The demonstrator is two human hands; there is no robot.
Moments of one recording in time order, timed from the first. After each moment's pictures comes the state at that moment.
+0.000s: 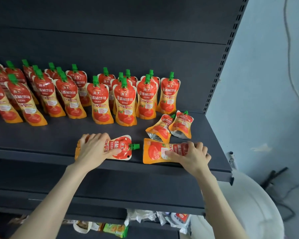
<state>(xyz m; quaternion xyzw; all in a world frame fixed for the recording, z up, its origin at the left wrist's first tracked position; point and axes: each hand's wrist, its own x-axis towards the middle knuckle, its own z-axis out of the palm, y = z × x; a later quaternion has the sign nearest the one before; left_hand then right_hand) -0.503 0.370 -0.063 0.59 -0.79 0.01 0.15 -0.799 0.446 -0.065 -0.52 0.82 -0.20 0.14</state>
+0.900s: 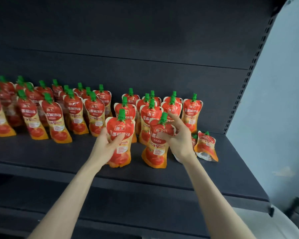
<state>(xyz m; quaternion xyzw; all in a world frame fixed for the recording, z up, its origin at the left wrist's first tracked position) -0.462 0.338 -0.014 0.47 -0.59 -0.39 0.52 -0.679 0.366 0.014 -0.59 0.52 -0.57 0.23</state>
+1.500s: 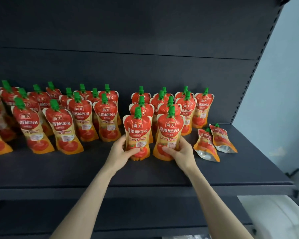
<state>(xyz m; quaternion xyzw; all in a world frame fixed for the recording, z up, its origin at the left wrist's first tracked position) -0.408 0.273 -0.057 0.39 -0.66 -0.47 0.43 -0.619 0.331 -0.070 -0.48 0.58 -0.59 0.29</state>
